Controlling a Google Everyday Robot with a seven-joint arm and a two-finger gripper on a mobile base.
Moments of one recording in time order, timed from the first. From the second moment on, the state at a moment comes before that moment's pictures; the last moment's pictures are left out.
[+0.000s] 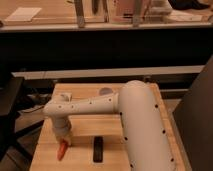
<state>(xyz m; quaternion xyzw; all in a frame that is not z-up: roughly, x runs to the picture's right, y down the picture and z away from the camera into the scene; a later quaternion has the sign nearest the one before) -0.230 0.290 0.789 -0.35 -0.32 -0.55 0.68</state>
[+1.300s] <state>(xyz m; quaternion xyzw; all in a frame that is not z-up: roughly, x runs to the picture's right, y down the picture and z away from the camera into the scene) -0.181 0.232 0.761 -0.35 -0.30 -0.52 0.72</state>
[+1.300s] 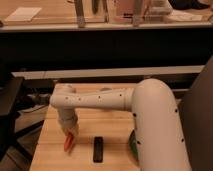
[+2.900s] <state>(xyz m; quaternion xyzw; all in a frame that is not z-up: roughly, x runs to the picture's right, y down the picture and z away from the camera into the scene) -0.093 0.106 0.738 -0.33 -0.26 -0.46 0.78</state>
